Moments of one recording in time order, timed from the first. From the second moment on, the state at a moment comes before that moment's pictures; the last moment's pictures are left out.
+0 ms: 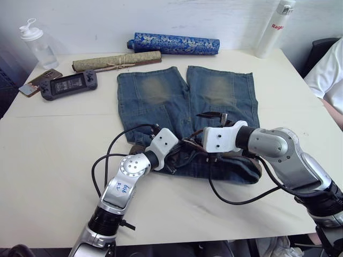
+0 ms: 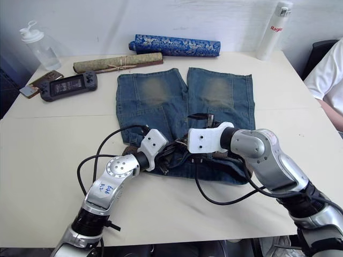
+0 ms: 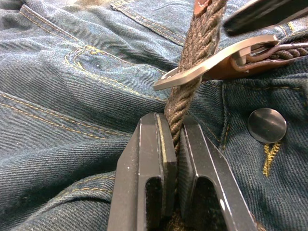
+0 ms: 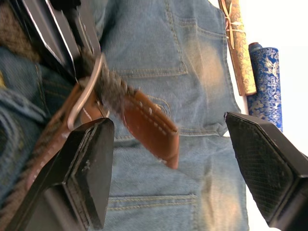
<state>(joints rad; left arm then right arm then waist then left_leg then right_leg) -0.35 0.21 -0.27 -0.26 0.02 0.56 -0.44 -0.58 -0.82 0.36 -0.35 -0.22 0.18 0.76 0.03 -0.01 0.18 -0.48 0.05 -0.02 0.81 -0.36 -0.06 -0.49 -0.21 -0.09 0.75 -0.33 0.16</state>
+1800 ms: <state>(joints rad) -0.58 0.56 0.04 0.25 -0.37 0.39 -0.97 -0.45 -0.73 0.15 -0.35 -0.09 -0.02 0.83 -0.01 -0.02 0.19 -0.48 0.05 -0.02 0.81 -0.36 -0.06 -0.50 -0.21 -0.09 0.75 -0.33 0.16</state>
